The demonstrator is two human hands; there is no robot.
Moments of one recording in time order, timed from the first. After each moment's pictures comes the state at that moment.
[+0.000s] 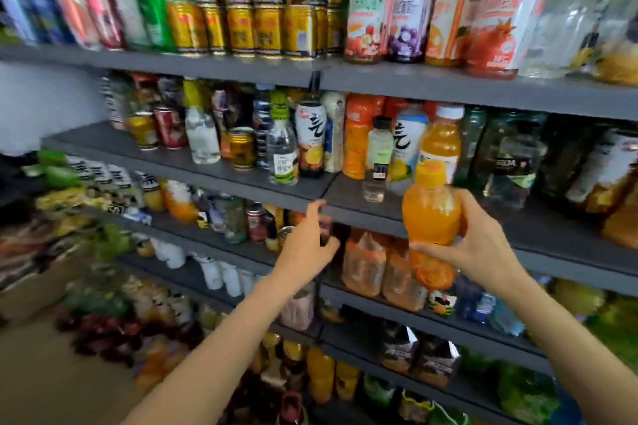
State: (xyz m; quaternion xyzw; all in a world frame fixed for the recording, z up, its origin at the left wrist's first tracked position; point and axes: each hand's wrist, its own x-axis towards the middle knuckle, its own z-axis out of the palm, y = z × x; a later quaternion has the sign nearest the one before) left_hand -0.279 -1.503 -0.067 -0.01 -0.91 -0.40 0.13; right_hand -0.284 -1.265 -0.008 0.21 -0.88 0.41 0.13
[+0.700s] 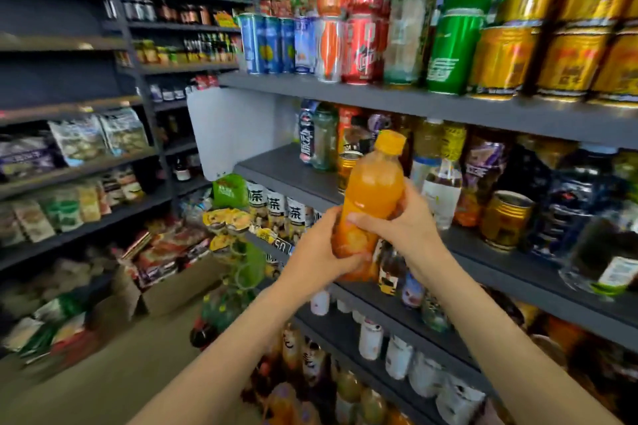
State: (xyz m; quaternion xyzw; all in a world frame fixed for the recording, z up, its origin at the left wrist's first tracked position) left_hand -0.263 -1.951 -0.032 0.03 -0.88 -0.40 0.23; right_hand -0.332 -1.822 0.013 0.31 -0.69 0.65 -0.02
